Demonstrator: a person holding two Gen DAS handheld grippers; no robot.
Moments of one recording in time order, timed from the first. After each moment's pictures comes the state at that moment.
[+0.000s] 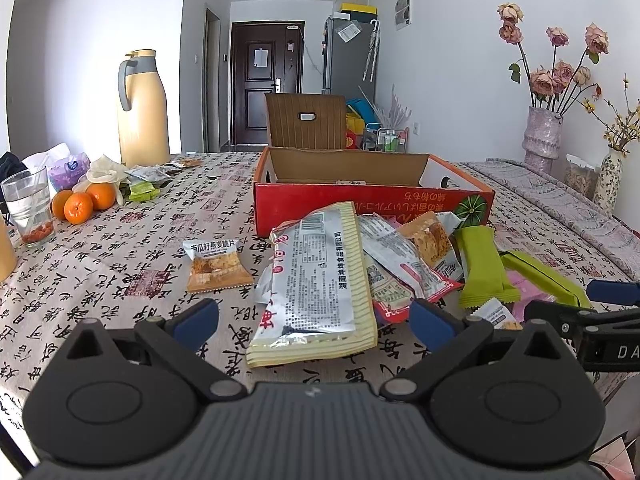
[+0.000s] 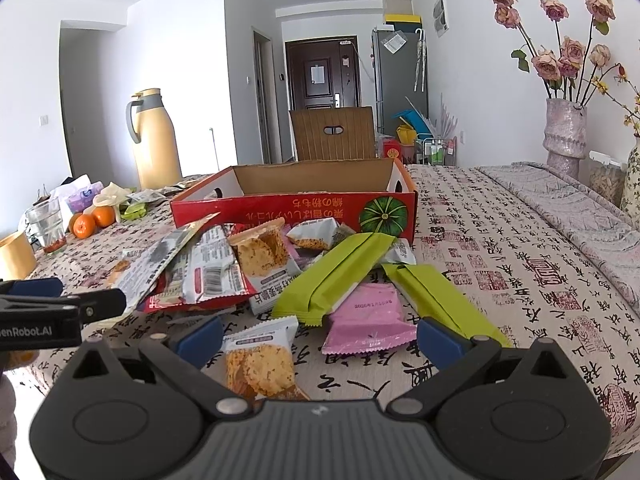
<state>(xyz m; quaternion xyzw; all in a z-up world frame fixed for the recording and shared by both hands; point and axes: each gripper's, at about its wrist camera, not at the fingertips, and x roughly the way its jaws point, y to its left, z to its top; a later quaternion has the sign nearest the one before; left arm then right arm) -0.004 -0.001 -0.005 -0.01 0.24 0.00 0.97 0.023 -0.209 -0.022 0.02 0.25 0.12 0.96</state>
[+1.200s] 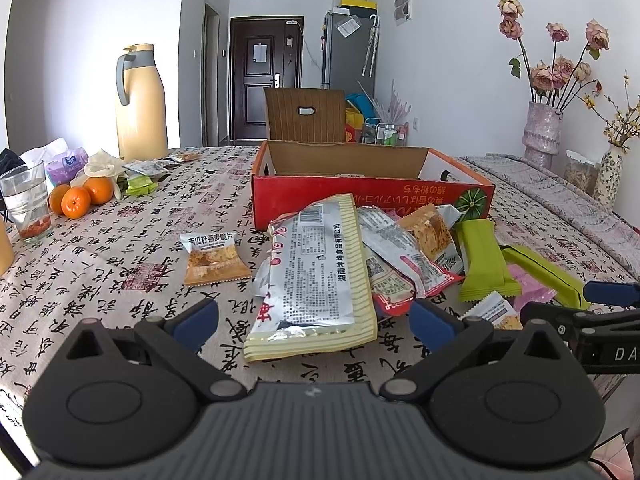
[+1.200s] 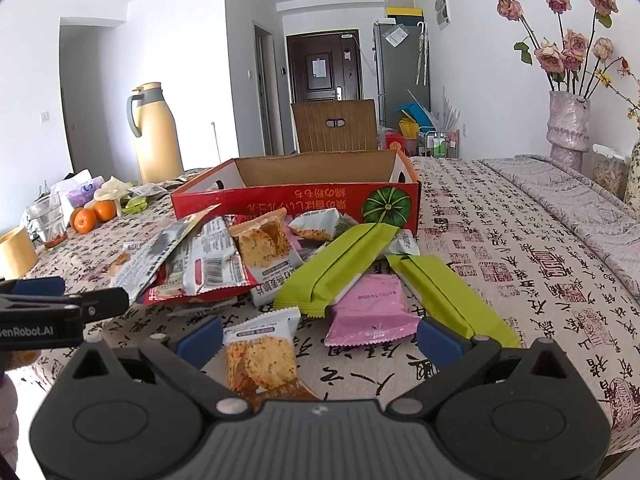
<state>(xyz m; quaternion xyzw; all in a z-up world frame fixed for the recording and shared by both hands) -0.004 -0.001 -0.012 -0.01 0.24 0.00 0.97 0.027 -0.206 -0.026 0.02 0.27 0.12 0.96</state>
